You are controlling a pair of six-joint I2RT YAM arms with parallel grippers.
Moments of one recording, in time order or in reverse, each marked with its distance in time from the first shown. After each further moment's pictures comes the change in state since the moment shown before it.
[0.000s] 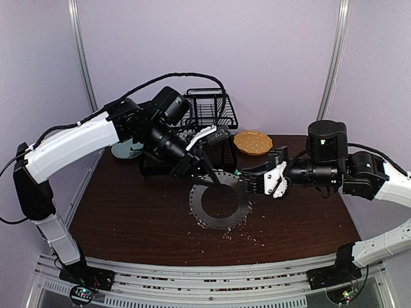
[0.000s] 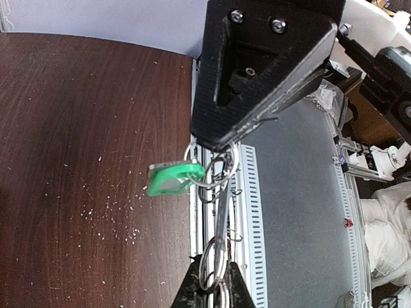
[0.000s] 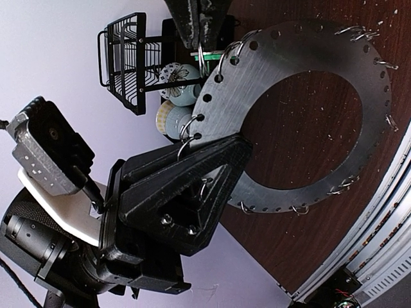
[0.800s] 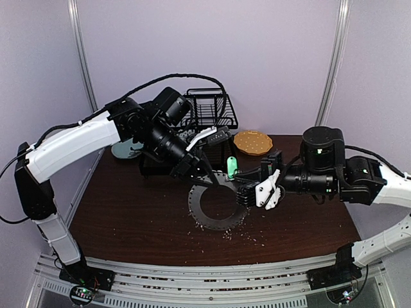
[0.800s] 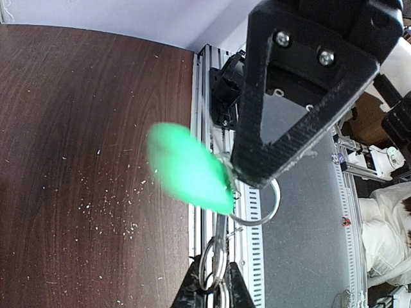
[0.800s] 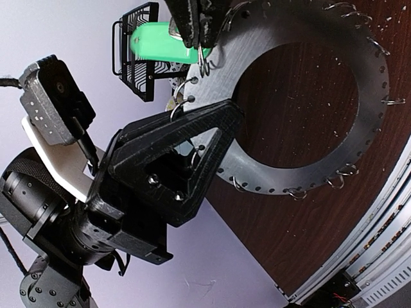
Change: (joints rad) left arm 0.000 0.011 0.014 -0.033 -0.001 0.000; right arm 0.100 0.026 0.000 0.038 0.115 -0.046
